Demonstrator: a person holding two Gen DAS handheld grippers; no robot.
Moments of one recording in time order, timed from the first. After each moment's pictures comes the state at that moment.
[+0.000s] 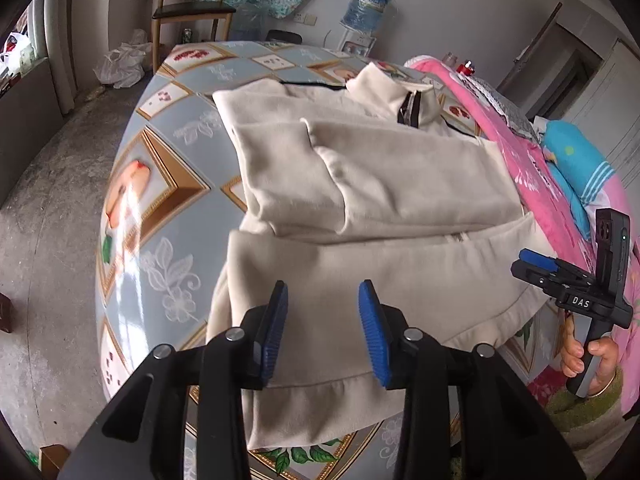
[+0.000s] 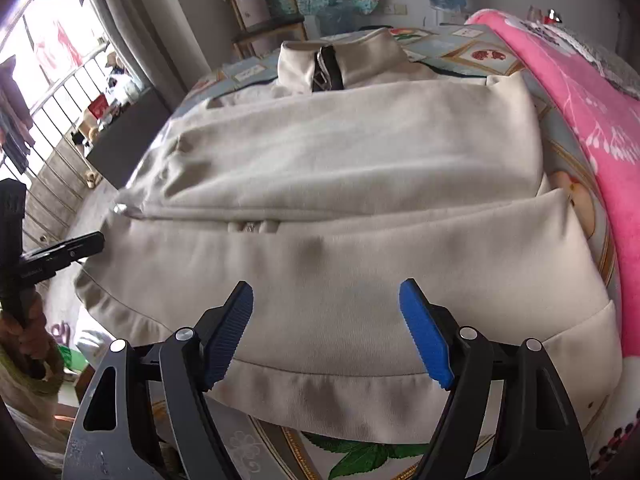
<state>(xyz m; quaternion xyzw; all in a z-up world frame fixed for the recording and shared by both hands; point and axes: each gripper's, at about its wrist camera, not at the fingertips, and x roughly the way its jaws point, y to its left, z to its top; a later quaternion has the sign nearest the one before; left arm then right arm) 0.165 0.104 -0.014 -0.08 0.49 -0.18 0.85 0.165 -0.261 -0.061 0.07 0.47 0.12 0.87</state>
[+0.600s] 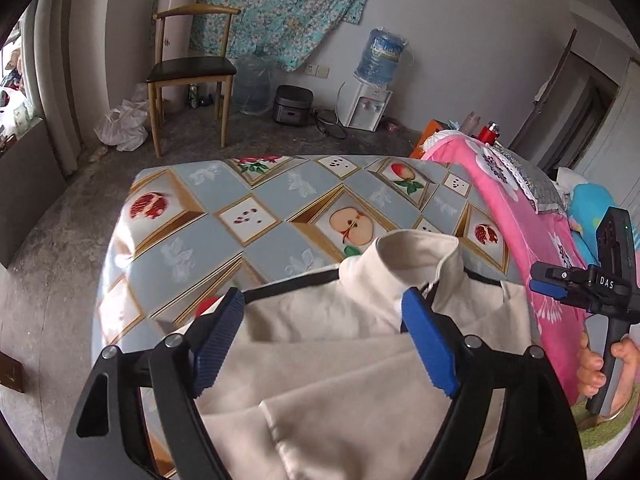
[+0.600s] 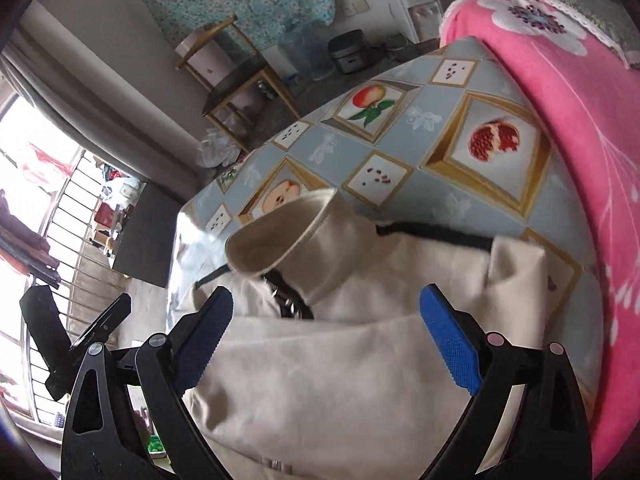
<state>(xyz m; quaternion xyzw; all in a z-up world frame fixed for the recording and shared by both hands) 0.387 0.023 0.058 -0.08 0.44 -0.14 0.88 0.402 -0.334 0.012 0.21 0.49 0.11 0.84</state>
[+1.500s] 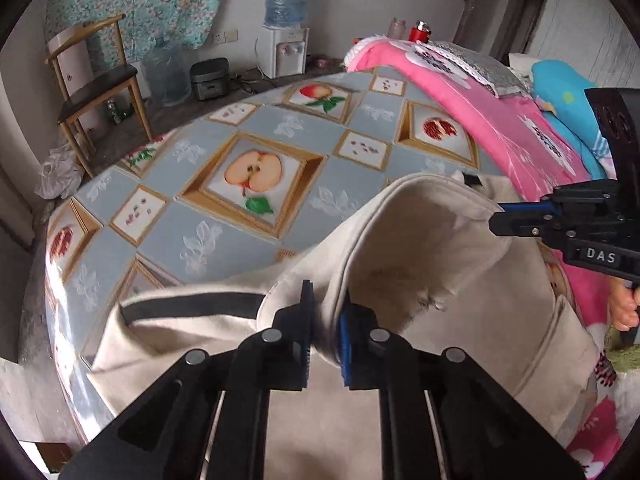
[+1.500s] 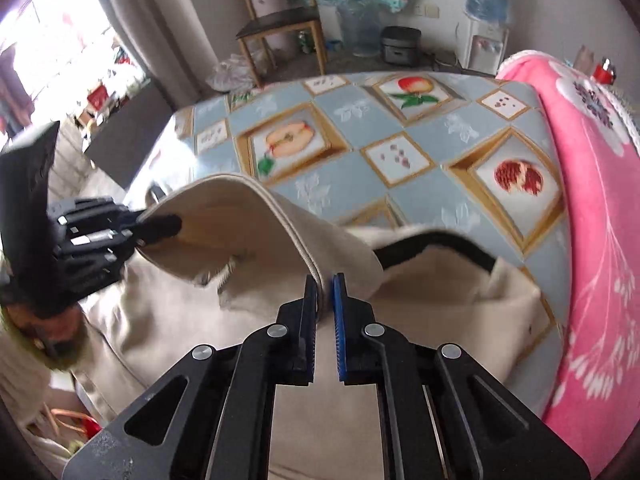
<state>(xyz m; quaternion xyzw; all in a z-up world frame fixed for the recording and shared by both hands) 0.365 -0.078 0.007 0.08 0.48 -0.25 0.84 0.362 -0.292 -0.016 -0.01 0.51 0.16 0.85</state>
